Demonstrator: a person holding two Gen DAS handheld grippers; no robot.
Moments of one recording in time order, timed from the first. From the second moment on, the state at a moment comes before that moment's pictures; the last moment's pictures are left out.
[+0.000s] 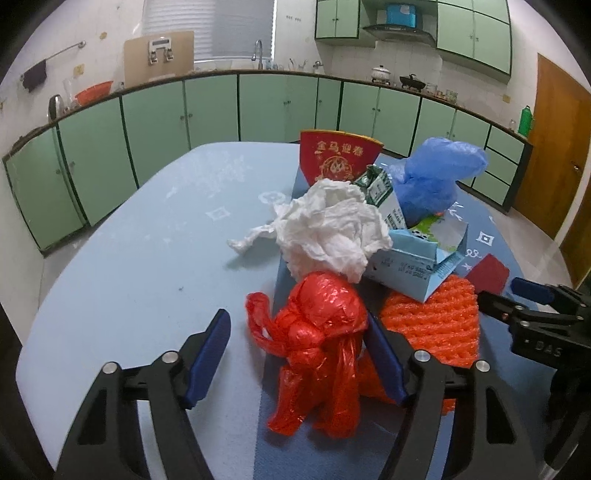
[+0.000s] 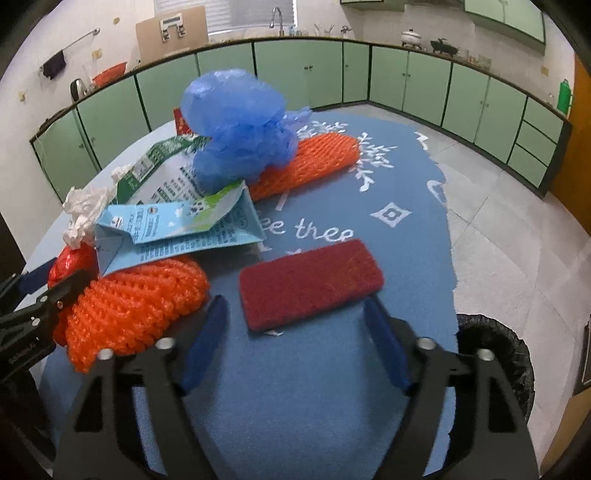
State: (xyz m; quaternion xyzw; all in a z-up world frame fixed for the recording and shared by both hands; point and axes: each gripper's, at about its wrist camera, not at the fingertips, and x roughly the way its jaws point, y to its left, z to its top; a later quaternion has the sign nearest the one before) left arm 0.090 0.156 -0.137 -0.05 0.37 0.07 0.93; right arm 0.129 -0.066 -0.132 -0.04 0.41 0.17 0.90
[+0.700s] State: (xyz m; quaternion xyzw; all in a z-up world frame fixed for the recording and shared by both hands) left arm 0.096 0.159 -0.139 -0.07 0.38 0.06 0.92; right arm 0.148 -0.074 -0.130 -0.03 0.42 0.18 0.89
